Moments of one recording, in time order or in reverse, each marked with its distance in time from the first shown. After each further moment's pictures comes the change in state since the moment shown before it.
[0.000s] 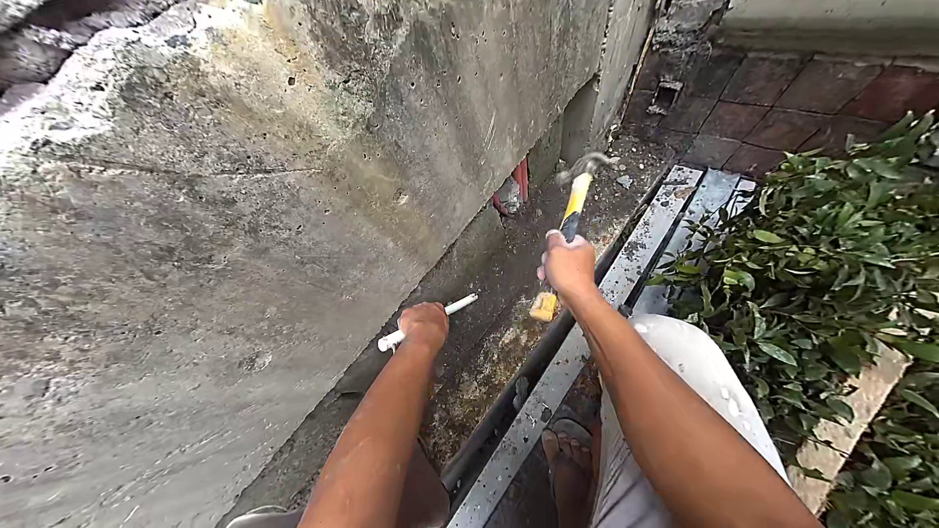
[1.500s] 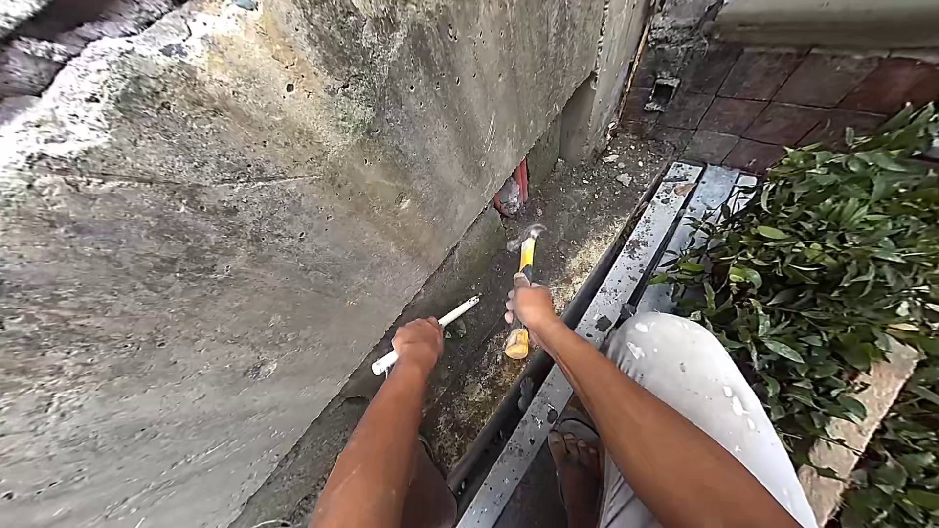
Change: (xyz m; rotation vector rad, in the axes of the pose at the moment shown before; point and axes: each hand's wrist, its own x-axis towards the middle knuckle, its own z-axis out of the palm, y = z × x) left_hand 0.000 -0.024 0.026 -0.063 0.014 0.022; right_hand -0.033 0.061 0.042 -0.021 -0.200 0.336
